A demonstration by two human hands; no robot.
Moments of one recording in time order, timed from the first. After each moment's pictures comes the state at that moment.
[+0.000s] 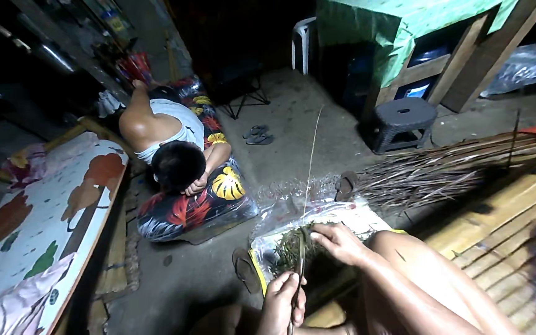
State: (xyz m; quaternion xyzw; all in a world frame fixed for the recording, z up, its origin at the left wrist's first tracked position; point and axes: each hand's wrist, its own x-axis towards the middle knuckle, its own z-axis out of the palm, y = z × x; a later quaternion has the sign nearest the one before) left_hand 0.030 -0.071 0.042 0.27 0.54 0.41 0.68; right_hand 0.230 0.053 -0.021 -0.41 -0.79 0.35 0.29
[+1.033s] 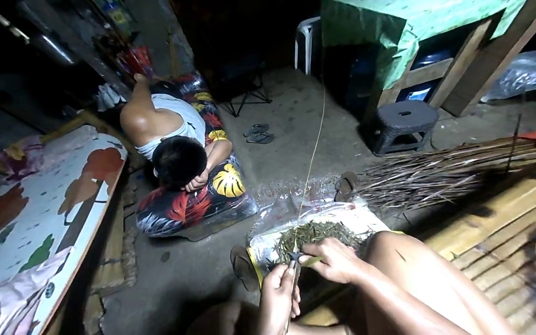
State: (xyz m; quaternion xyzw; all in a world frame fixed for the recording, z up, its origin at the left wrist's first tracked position) left_hand 0.027 -0.065 0.041 0.38 0.63 0.37 0.56; right_hand 0.207 0.025 -0.007 -0.35 -0.86 0.31 0.20
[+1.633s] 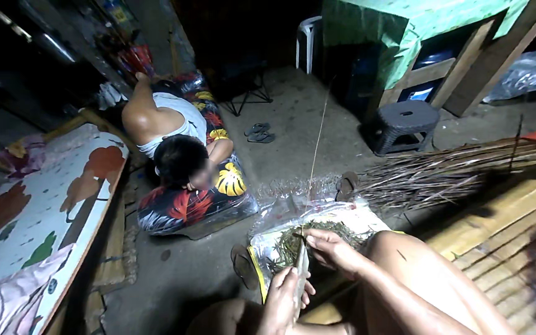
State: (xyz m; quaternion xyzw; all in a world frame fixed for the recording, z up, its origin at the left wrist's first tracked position) left_hand 0.025 -0.066 0.032 0.37 0.57 0.36 0.64; right_hand 0.205 0.028 -0.005 -0.34 -0.50 0.73 0.31
